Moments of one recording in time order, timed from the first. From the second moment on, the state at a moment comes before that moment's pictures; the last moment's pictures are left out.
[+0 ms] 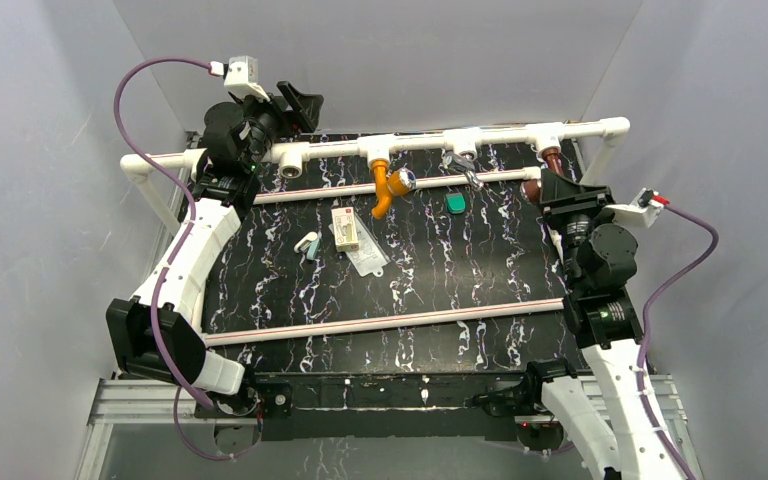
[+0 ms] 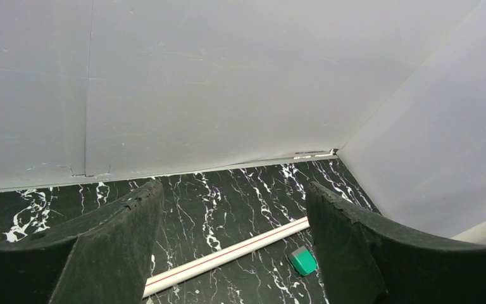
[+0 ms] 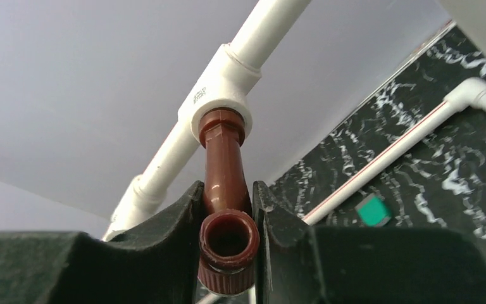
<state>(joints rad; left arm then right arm) -0.23 1.46 1.35 0.14 0.14 -0.37 0.20 0.62 0.79 -0.05 0.26 0.88</state>
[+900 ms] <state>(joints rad) -0.23 1.46 1.35 0.14 0.14 -0.37 0.20 0.62 0.78 -0.13 0.29 1.80</state>
